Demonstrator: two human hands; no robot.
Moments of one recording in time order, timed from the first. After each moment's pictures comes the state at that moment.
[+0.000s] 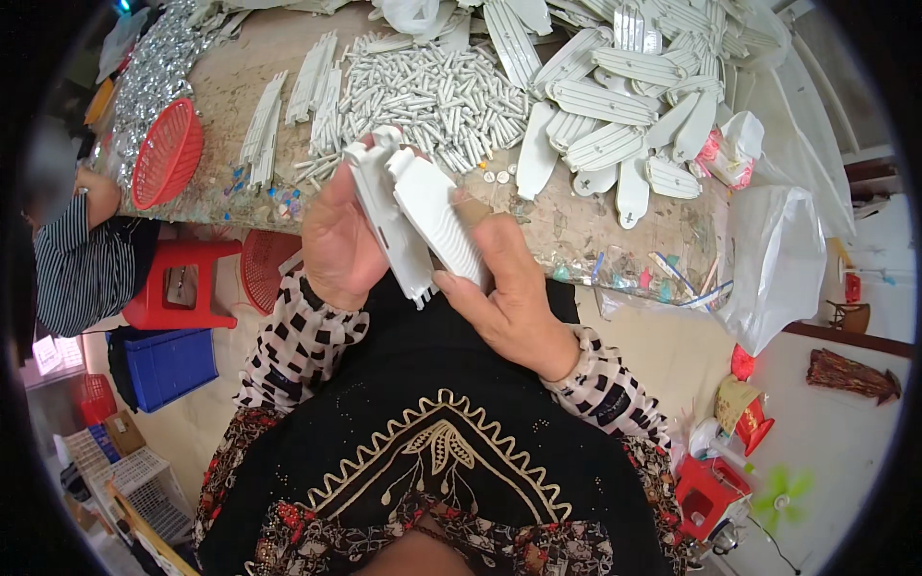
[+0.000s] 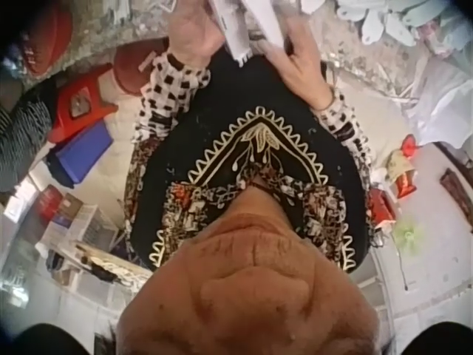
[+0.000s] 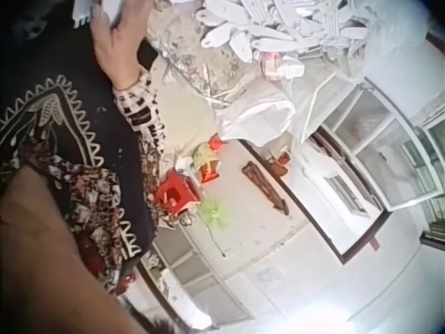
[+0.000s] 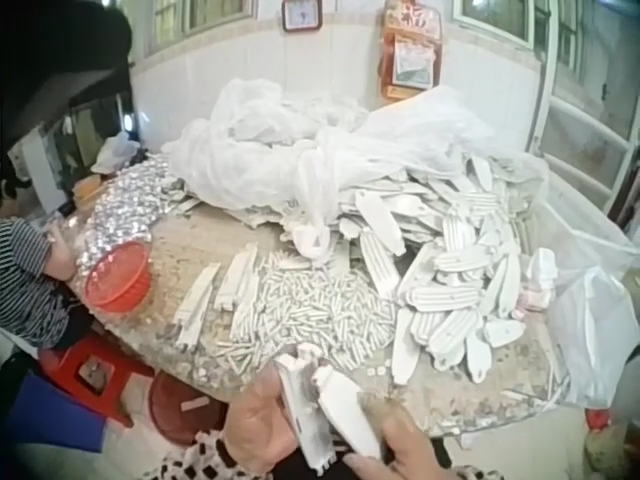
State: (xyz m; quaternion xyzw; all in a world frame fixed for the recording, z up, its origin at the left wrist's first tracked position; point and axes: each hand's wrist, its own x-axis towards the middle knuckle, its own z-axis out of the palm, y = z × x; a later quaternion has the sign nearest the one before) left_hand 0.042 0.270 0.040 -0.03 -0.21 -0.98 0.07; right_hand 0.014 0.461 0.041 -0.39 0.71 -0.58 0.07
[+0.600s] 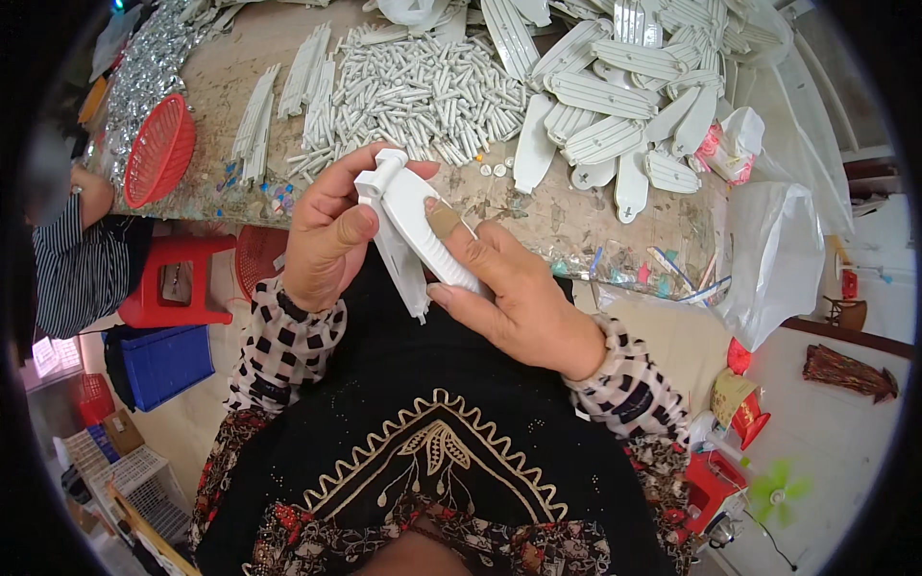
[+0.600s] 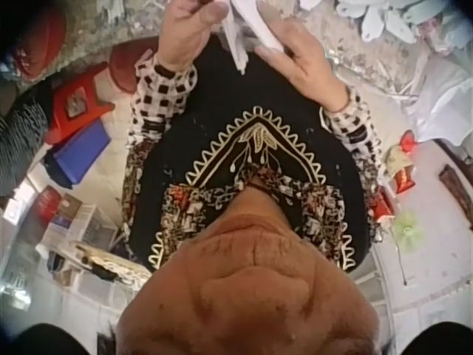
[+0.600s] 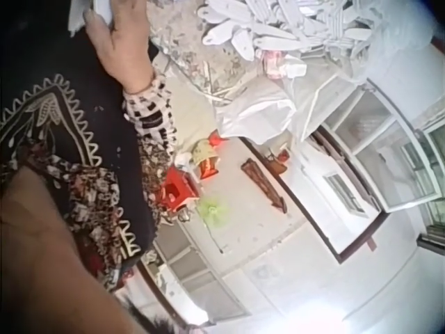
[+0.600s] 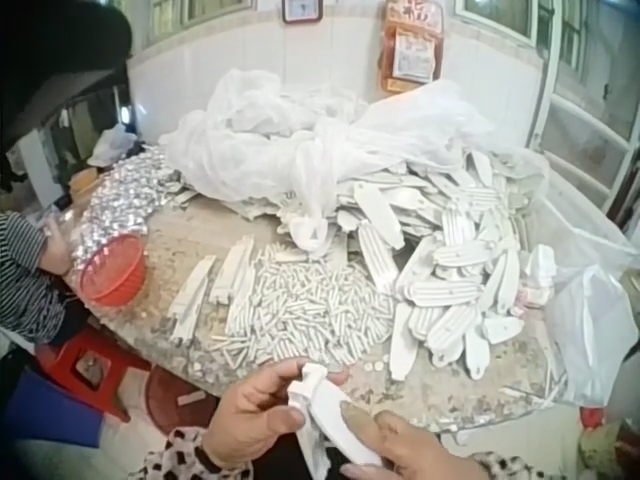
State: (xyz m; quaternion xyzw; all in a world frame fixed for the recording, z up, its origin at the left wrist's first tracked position) left_hand 0.054 0.262 0.054 -0.09 -0.48 -0.87 0.04; right_hand 0.001 0.476 0.063 -0.45 0.73 -0.49 0.18
